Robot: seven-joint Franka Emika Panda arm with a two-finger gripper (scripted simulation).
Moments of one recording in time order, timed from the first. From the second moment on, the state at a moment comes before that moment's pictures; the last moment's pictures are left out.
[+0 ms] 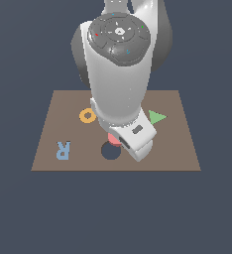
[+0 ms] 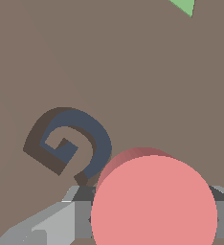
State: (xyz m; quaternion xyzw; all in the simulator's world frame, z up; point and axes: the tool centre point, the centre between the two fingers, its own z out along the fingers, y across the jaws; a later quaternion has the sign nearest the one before) arm 0.051 0.004 0.038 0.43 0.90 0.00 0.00
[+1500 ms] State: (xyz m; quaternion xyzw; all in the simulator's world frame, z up) arm 0.088 -0.015 0.040 0.09 1.00 0.00 0.00
